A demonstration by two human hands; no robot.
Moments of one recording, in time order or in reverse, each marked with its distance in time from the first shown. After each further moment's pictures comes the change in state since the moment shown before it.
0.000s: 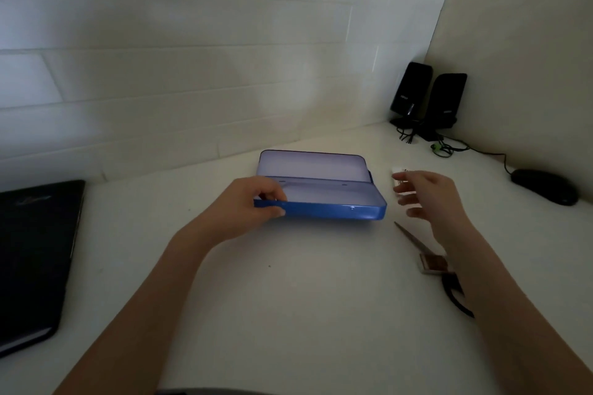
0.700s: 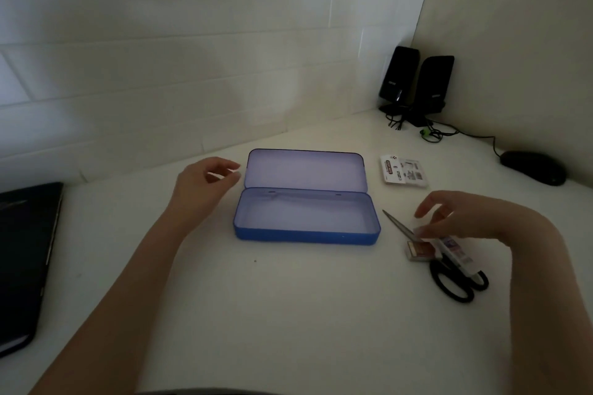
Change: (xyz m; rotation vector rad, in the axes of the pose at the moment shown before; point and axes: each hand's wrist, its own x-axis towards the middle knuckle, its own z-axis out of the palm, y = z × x) left_hand 0.011 -0.027 -0.008 -0.106 0.340 -0.298; right_hand -0.017 -0.007 -0.072 -0.951 -0.500 0.176
